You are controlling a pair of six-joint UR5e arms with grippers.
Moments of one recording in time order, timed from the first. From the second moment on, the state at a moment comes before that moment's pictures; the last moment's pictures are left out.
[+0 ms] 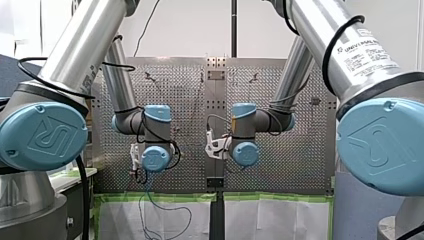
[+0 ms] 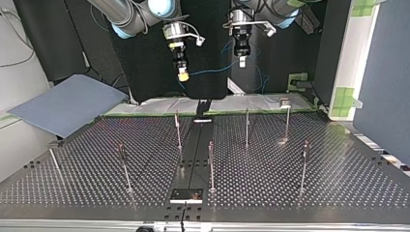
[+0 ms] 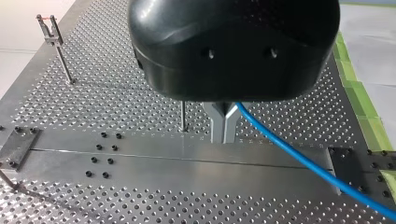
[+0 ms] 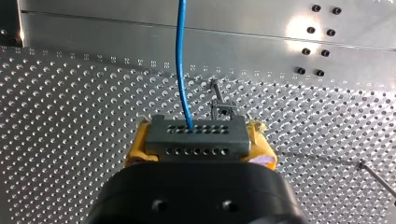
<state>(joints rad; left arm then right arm) -0.55 -1.99 -2.39 -1.89 -2.15 -1.63 2.37 -1.00 2.02 -1.04 1.83 1.47</state>
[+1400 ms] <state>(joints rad) -0.55 -1.99 -2.39 -1.89 -2.15 -1.63 2.37 -1.00 2.02 -1.03 1.83 1.47</state>
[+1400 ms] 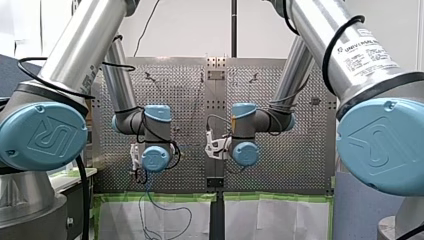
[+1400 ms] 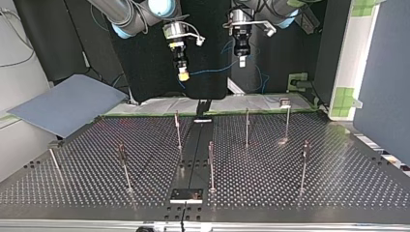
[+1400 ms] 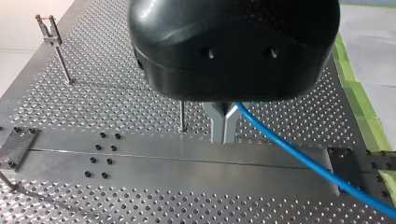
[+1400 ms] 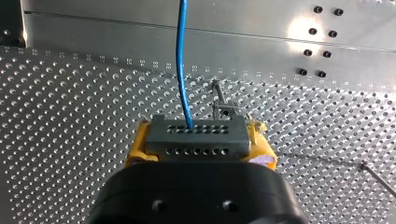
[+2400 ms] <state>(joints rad) -0.46 -2.12 -2.40 -1.90 -2.10 -1.58 2.39 -0.88 1.97 -0.91 1.86 1.46</state>
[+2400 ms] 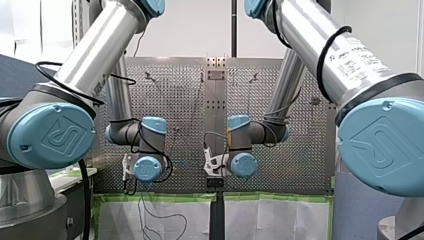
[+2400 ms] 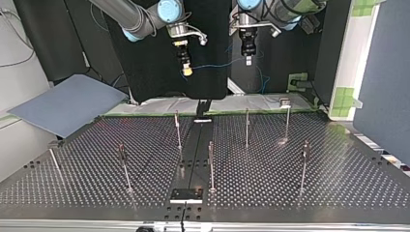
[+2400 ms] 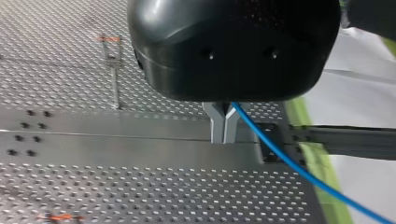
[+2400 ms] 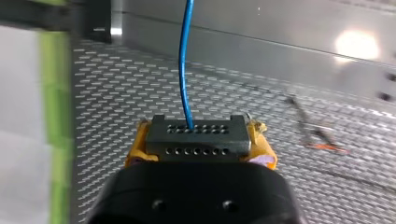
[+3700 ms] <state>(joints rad) -0.39 -1.95 -2.34 -2.08 -2.23 -1.62 2.46 -1.05 1.75 -0.65 1.73 1.53</state>
